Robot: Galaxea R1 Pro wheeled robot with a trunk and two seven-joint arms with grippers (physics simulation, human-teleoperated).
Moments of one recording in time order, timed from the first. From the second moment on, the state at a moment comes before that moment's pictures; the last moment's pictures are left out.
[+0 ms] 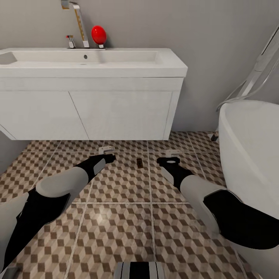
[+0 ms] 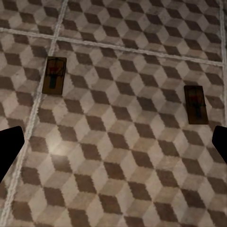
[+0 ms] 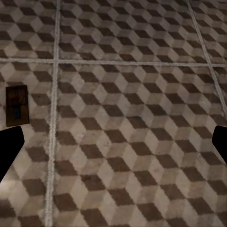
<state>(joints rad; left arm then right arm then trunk) -1.34 -0.10 -2.03 0.03 2.18 0.14 0.14 -1.26 0.17 0.33 -0.09 -0.28 0.07 -0.36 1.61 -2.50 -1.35</state>
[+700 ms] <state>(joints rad) -1.25 -0.10 -2.03 0.01 2.18 0.09 0.14 -1.20 0.17 0.33 -0.08 -0.27 0.07 -0.36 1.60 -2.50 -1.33</state>
